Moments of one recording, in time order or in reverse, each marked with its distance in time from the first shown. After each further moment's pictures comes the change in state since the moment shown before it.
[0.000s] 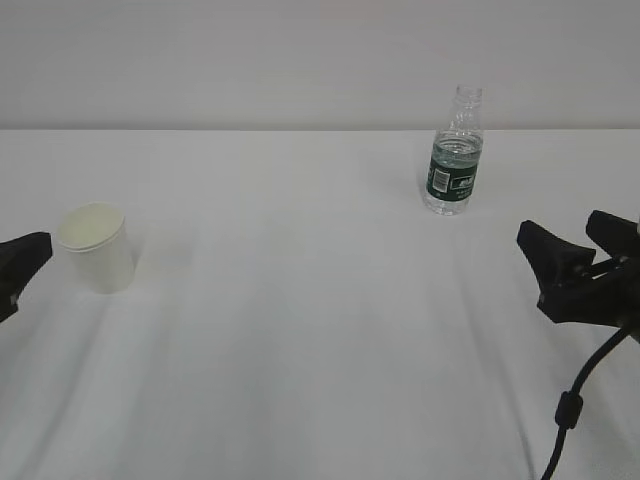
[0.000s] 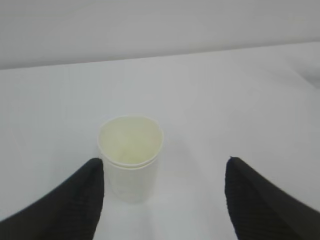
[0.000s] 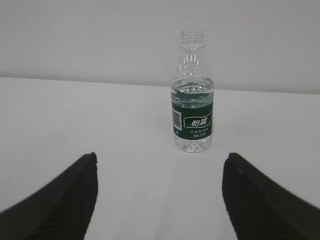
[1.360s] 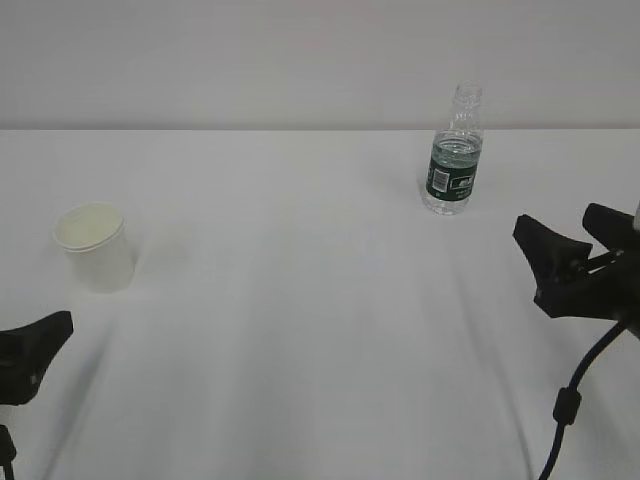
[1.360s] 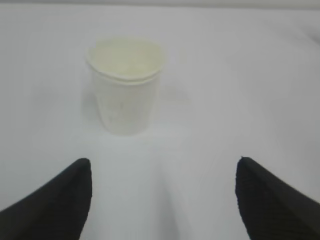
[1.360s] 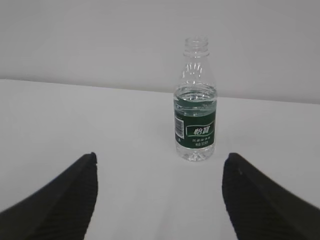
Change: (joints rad) left arm 0.000 0.403 0.178 -0.040 -0.492 -0.006; right arm 0.000 0.000 -0.015 -0.010 -0.004 -0.015
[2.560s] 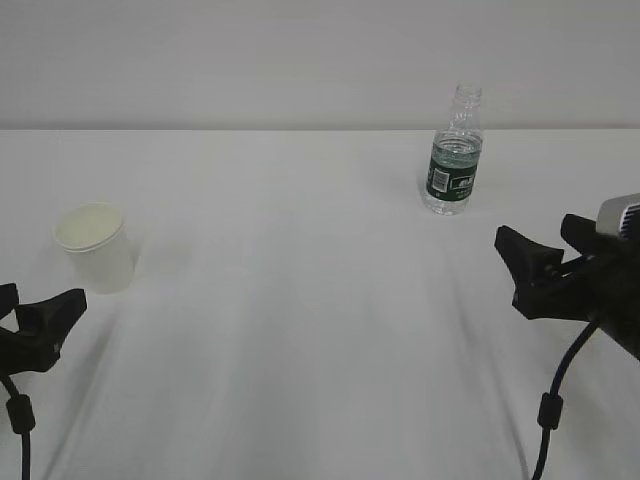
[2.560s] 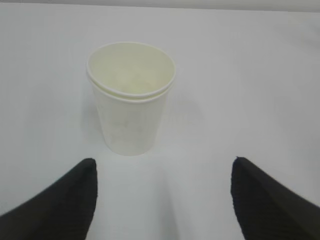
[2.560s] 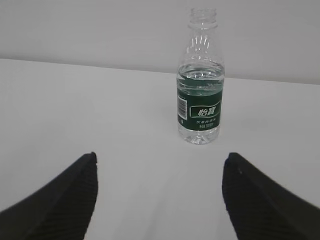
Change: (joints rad) left arm 0.000 0.082 -0.099 -0.014 -0.009 0.000; right arm 0.000 0.116 -0.057 -0.010 -0.002 -0.002
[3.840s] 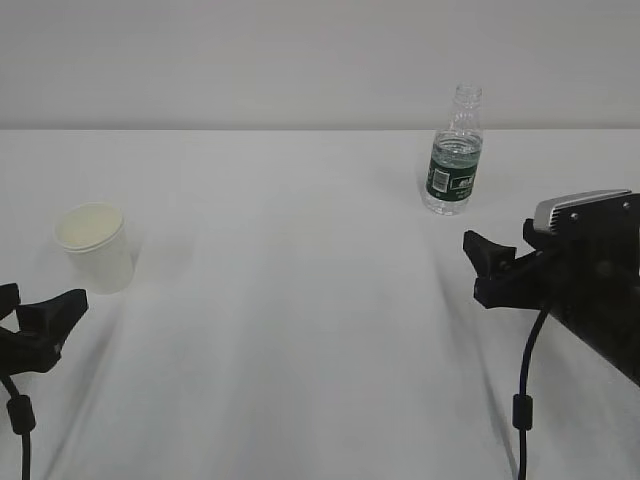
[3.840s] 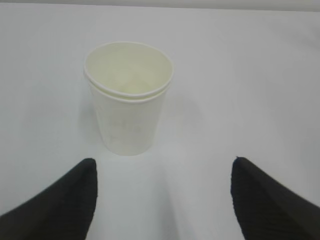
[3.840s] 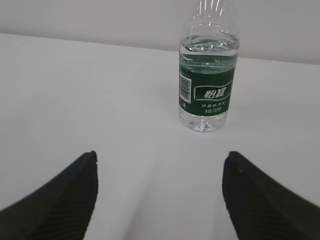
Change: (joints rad) left arm 0.000 0.000 0.000 0.004 0.000 0.000; right arm 0.000 0.221 -0.153 0.000 -0.006 -0.025
